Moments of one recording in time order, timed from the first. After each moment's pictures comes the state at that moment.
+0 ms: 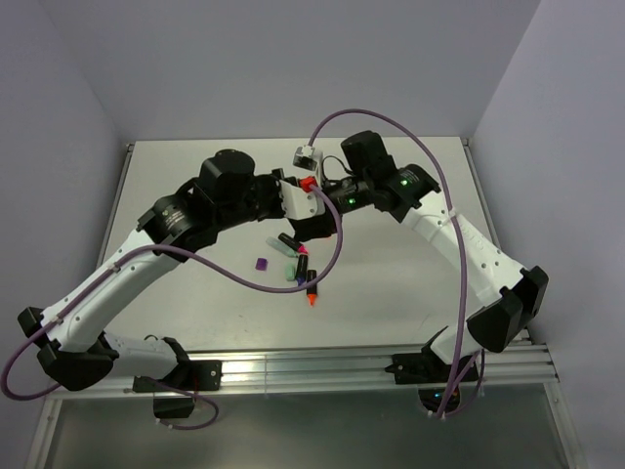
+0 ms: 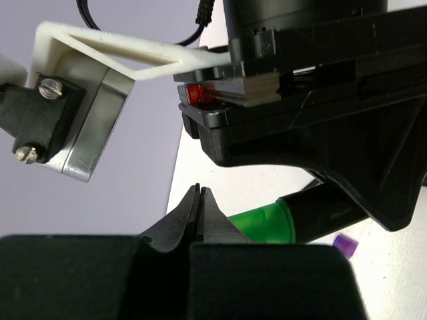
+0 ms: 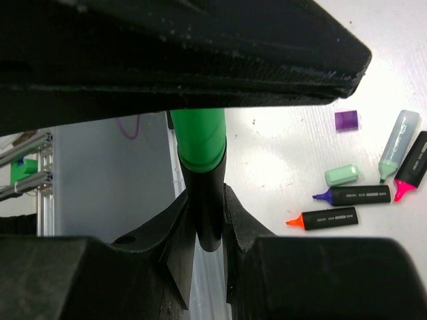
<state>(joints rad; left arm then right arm) -0.87 1.29 1.59 -0.69 0.01 0.84 0.64 1.48 1.59 -0.80 -0.85 -0.04</state>
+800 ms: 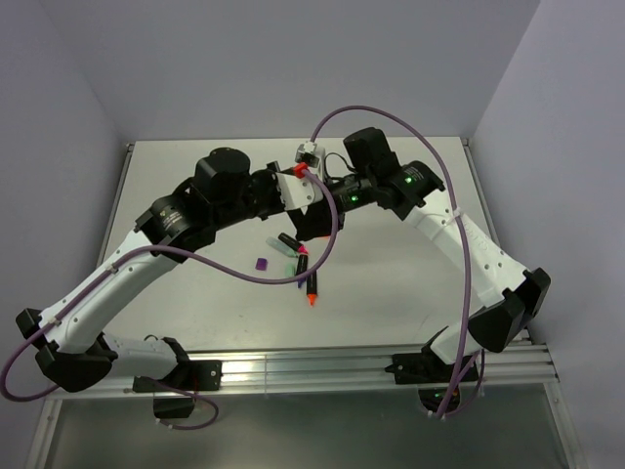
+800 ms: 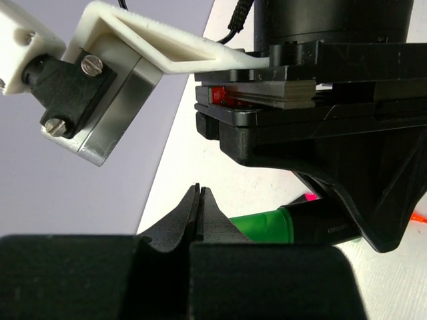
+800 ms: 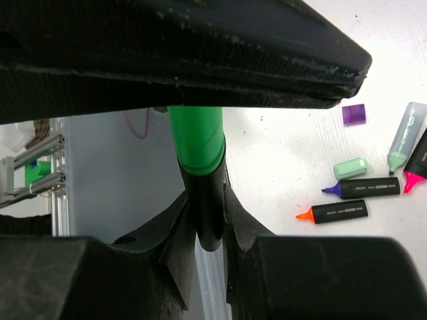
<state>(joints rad) -0.88 1.29 1.59 -0.63 0.03 0.68 0.63 1.48 1.64 -0.86 -0.85 -0.01</state>
